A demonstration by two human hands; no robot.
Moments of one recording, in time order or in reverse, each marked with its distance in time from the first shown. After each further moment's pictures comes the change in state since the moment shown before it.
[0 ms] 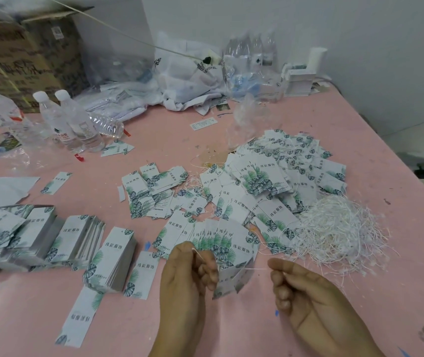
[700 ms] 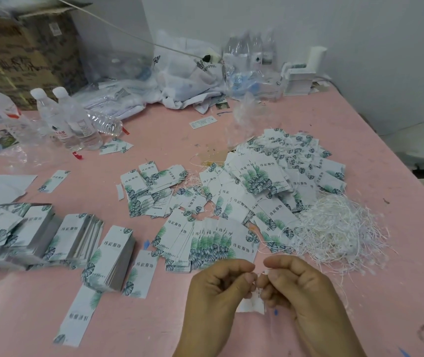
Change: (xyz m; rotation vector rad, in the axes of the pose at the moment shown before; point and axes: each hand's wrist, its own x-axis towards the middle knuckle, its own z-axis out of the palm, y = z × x) left_hand -0.024 -0.007 0.013 0.382 -0.286 0.016; right_hand -0.006 0.009 0.013 -0.524 0.065 -0.310
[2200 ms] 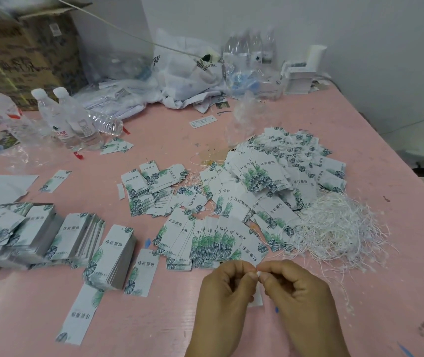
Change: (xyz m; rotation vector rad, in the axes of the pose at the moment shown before) left_hand -0.001 -0.001 0.010 0.216 -0.015 -0.052; right_hand -0.009 0.006 0.013 -0.514 0.174 -0.349
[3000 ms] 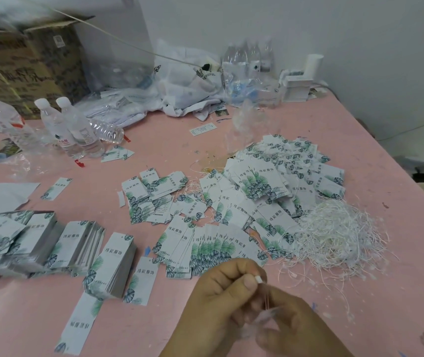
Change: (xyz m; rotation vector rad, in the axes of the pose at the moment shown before) left_hand 0.002 0.026 -0.014 -0.673 -0.447 -0.022; right_hand 0.002 0.031 -0.016 0.274 -0.656 0.127
